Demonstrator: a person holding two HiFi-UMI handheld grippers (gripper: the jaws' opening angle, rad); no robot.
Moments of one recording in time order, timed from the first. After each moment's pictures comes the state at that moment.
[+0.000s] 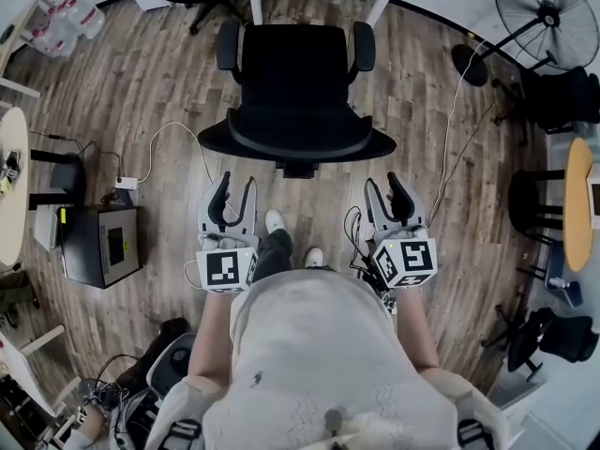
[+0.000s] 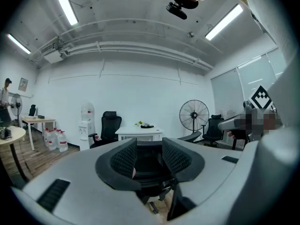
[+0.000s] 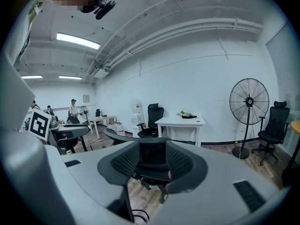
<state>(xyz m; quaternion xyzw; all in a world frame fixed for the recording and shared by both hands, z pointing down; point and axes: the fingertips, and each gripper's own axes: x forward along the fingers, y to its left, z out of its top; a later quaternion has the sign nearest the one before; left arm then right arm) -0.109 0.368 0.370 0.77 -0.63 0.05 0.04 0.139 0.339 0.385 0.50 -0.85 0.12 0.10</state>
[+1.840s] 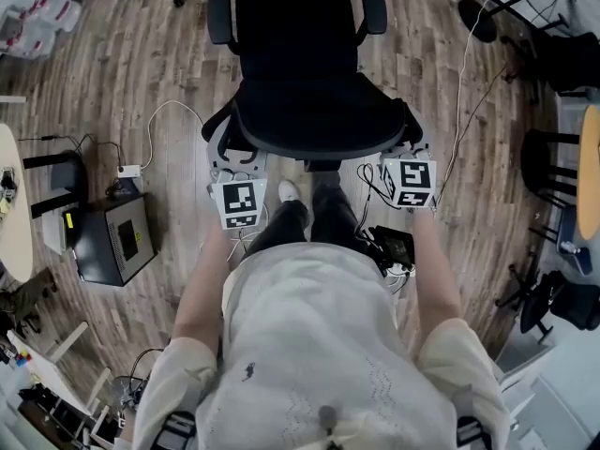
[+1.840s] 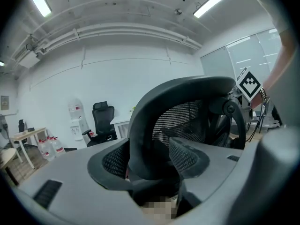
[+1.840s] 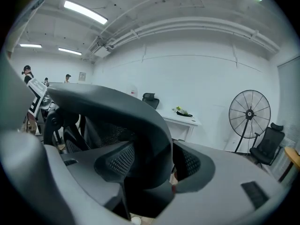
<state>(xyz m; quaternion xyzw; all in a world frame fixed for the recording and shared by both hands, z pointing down) -0.161 0.216 0.510 0.79 -0.58 0.18 0.03 0.104 0.174 0.510 0.54 -0.82 0.05 0.20</state>
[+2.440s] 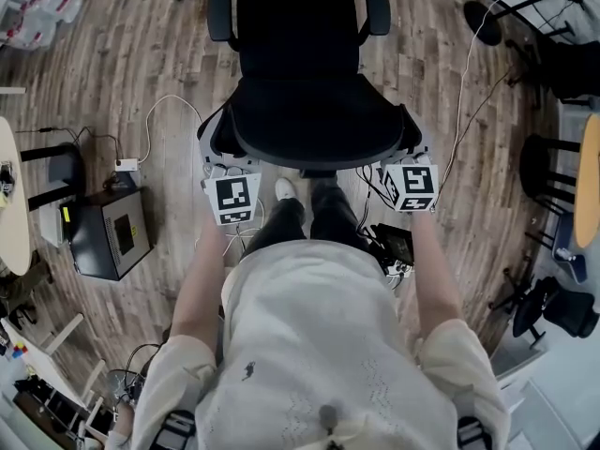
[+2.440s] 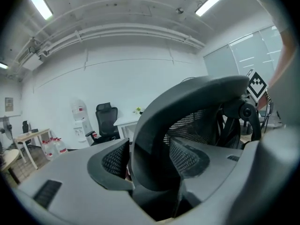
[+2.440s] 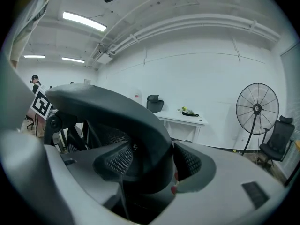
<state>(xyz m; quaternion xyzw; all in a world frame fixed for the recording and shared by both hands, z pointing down) -0.164 0.181 0.505 0.78 -0.60 0.18 0.02 0.105 0.151 0.514 0.50 -0.85 0.07 0.17</state>
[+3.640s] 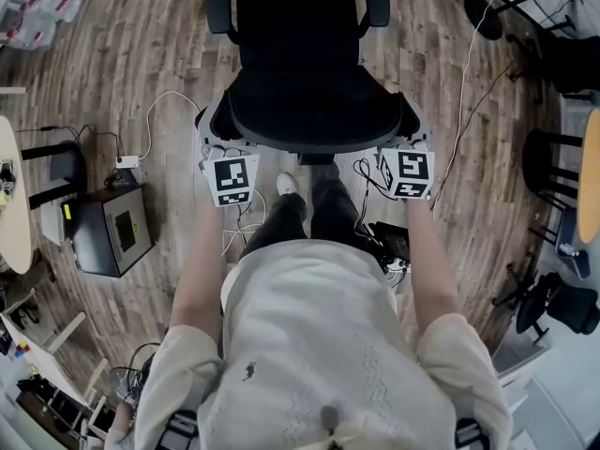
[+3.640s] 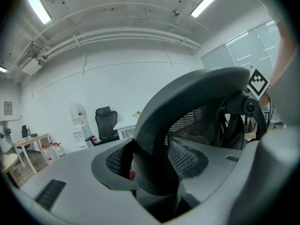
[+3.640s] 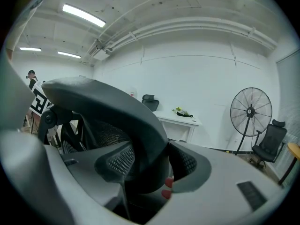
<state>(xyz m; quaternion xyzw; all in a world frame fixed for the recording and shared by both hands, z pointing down) -0.164 0.170 0.511 0.78 -0.60 0.17 -0.01 0.109 0.149 0.522 0.53 -0.82 0.06 0.18</state>
